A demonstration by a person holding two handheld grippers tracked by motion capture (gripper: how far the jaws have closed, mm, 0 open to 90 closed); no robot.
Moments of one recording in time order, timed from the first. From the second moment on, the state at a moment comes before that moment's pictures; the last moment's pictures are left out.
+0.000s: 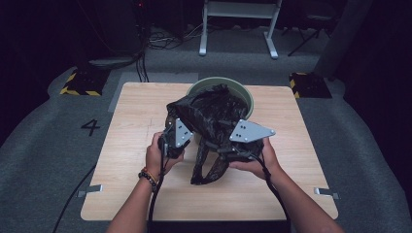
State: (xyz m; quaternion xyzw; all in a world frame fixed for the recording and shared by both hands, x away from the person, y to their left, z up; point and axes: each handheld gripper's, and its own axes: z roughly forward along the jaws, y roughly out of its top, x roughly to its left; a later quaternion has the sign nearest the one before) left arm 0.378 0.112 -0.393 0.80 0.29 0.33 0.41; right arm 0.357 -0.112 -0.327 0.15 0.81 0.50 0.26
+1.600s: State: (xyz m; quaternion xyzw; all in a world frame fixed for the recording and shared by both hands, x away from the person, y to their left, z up) left arm 0.324 0.071 -0.368 0.82 0.17 0.24 0.50; right arm 0.408 -0.195 -0.319 0.29 0.77 0.53 0.22
